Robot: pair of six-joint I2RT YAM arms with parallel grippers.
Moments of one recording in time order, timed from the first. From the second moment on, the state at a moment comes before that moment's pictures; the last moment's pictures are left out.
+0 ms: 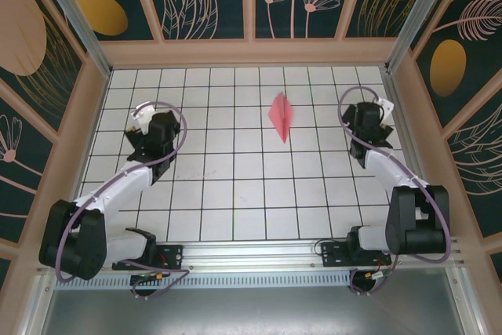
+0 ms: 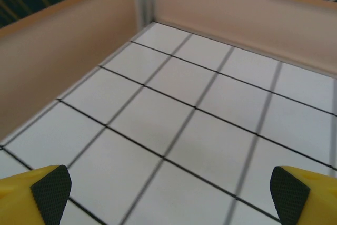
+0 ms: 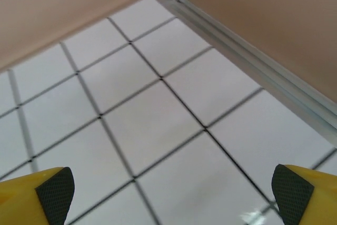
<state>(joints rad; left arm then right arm) -0.31 1.24 0.63 0.09 -0.75 -0.43 0.03 1.33 0.68 0.09 0.42 0.42</state>
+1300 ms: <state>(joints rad) -0.04 1.52 0.20 1.19 -0.25 -0.09 -0.02 1.53 0.24 1.10 0.05 0.13</state>
